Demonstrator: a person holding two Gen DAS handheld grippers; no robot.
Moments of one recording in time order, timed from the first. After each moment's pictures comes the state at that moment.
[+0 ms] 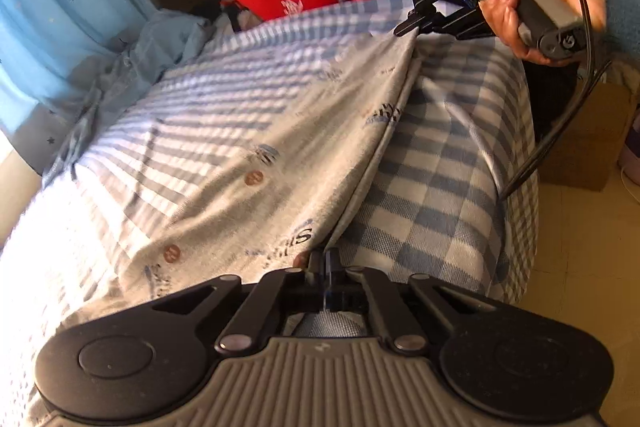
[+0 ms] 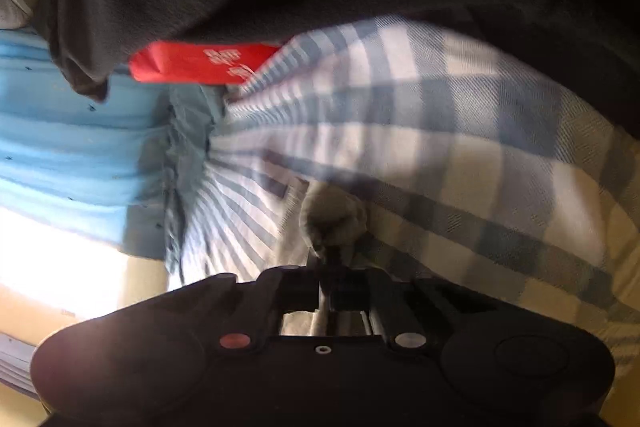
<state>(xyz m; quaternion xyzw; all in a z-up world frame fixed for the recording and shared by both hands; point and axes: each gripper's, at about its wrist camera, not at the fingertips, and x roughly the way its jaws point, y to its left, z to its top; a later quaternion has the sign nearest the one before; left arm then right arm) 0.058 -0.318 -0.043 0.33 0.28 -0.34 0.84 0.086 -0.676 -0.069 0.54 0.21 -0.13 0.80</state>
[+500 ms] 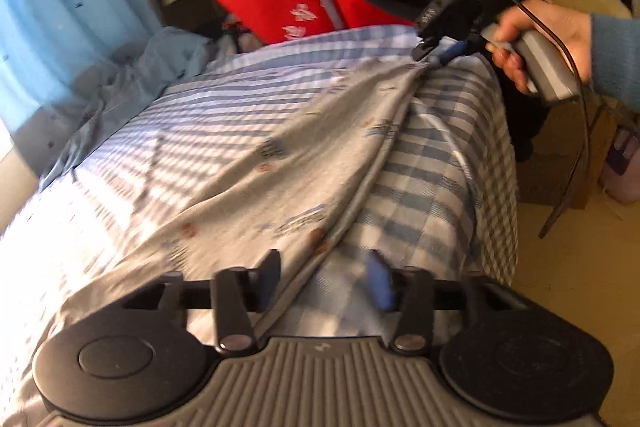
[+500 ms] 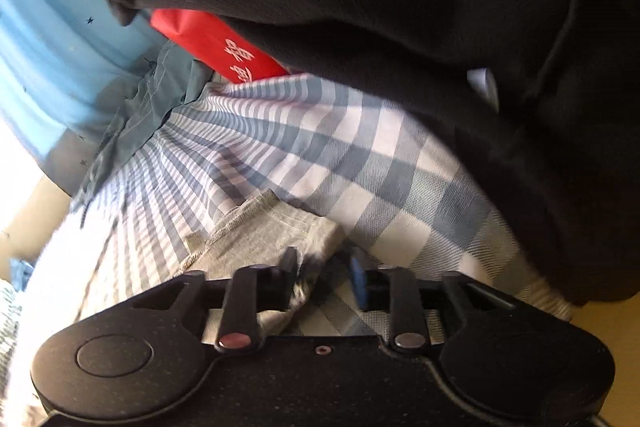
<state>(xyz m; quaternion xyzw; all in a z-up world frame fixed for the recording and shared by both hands) 0.039 -0.262 -0.032 0.29 0.26 -0.36 0.85 0.070 -0.635 -0.042 0.28 0.26 -0.22 0.90</state>
